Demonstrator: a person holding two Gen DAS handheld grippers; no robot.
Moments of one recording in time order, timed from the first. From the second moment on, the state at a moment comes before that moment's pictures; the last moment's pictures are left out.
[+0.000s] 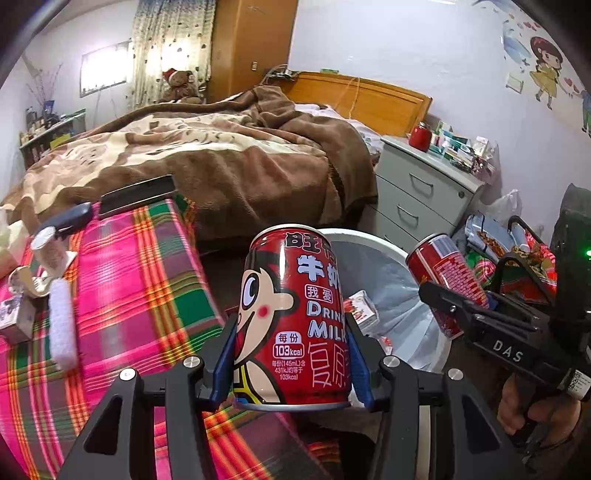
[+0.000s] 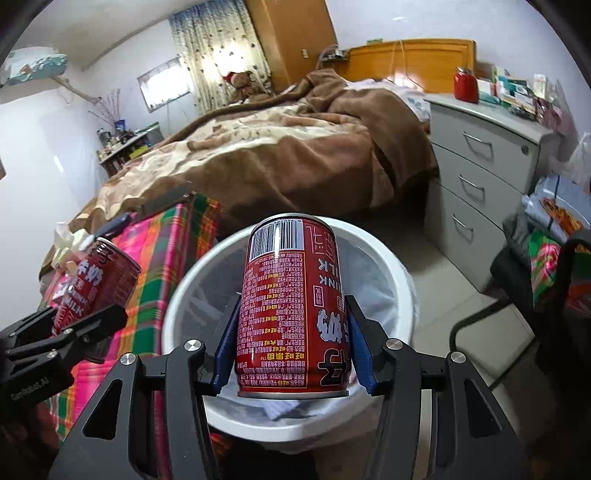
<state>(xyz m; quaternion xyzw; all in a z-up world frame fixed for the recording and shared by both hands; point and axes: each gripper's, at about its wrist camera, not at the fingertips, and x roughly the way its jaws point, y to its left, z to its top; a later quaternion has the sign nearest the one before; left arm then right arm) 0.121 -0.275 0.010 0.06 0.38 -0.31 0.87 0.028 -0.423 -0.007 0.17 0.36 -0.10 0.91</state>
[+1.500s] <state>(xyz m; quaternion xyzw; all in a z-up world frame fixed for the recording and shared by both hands) 0.122 -0.247 0.009 0.03 0.38 -0.28 0.88 0.032 -0.401 0.001 0.16 0.35 -0.10 0.92</state>
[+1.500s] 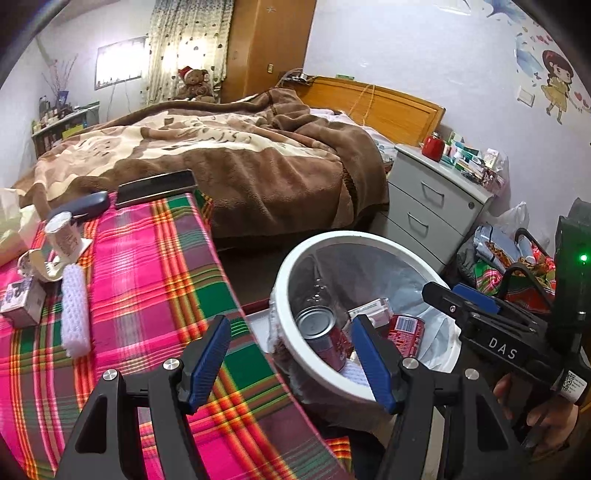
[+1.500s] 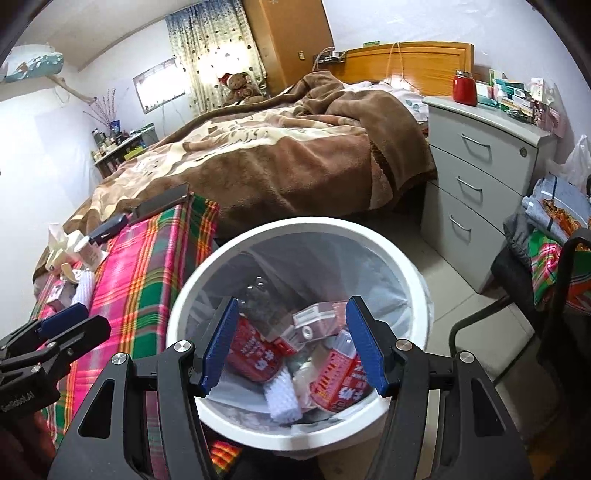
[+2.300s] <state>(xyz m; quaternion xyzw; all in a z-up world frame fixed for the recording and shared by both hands) 0.139 -0.132 0.014 -0.01 0.37 -0.19 0.91 0.069 -0.317 0.009 0.12 0.34 -0.01 0.93</state>
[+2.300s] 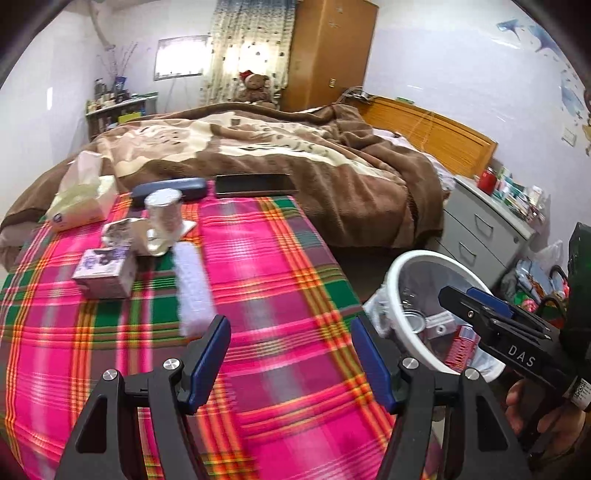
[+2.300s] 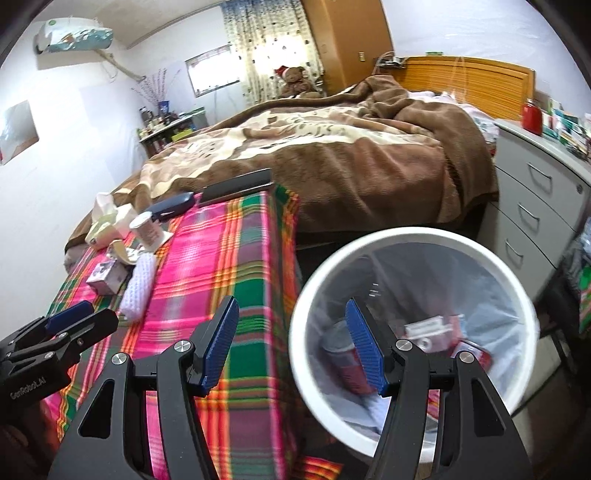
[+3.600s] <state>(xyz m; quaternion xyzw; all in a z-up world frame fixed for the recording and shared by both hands) 0.256 0.019 -0.037 -0.05 0.43 -0.07 0.90 0.180 -0.171 -0.027 0.04 0.44 0.13 0.89</state>
